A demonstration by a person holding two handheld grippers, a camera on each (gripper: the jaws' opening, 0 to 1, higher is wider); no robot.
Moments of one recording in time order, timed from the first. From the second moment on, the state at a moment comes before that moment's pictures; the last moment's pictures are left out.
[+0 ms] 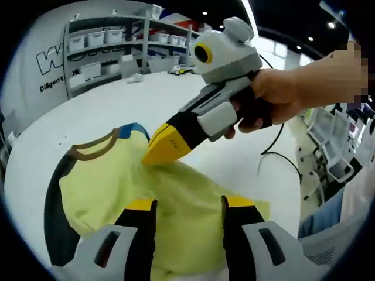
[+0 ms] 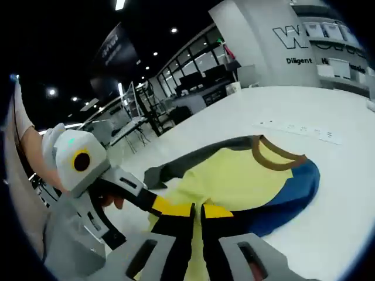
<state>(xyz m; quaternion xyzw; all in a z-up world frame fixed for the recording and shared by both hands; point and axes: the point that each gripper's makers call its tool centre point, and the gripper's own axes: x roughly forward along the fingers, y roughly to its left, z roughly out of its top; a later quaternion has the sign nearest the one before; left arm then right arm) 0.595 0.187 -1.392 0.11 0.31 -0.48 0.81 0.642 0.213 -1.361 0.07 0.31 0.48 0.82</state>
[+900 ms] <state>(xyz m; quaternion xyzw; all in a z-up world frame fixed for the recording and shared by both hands) 0.621 0.218 -1.408 0.08 0.35 -0.41 0.84 0.616 0.171 -1.439 -0.03 0.39 0.41 0.83</state>
